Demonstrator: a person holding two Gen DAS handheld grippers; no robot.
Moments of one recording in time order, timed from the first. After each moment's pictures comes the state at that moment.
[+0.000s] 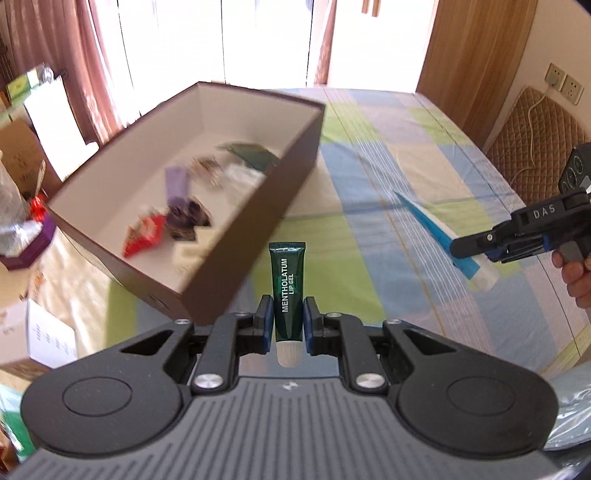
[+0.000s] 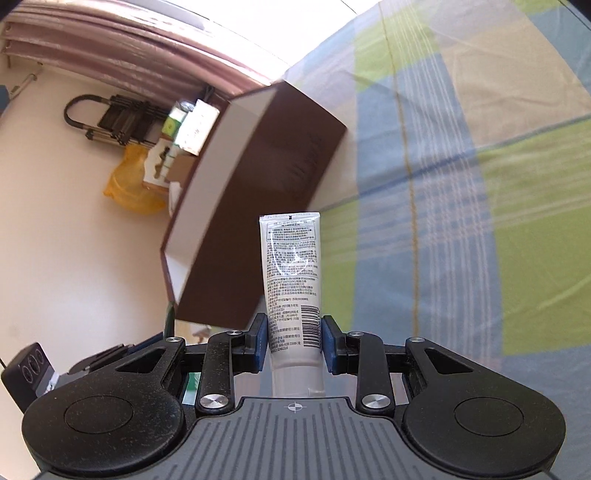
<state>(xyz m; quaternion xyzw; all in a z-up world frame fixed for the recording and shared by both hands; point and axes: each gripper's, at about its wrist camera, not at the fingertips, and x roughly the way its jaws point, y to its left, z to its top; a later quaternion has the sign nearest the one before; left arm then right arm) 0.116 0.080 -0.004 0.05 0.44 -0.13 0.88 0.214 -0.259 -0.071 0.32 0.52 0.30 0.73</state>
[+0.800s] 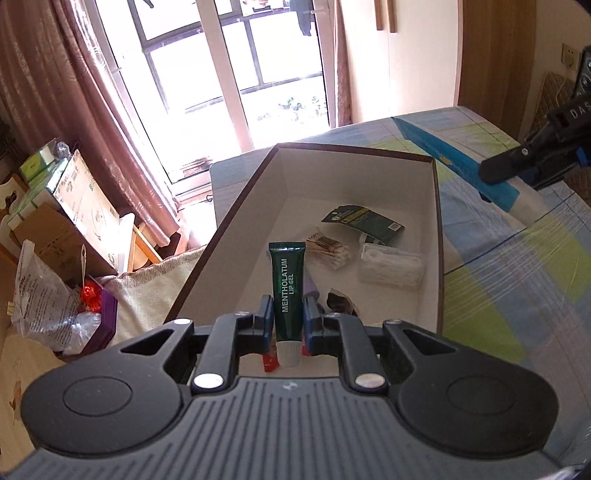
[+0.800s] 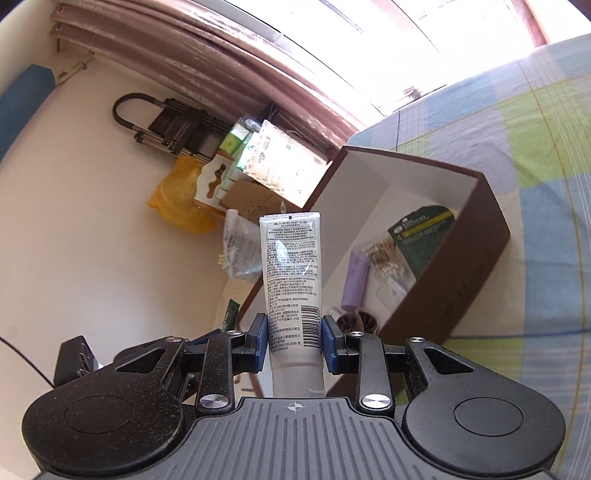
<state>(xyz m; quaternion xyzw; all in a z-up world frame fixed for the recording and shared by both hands) 0.240 0.182 0.027 0.16 0.40 -0.13 0.89 0.318 -0.111 0.012 0.29 0.47 0.36 0.75</state>
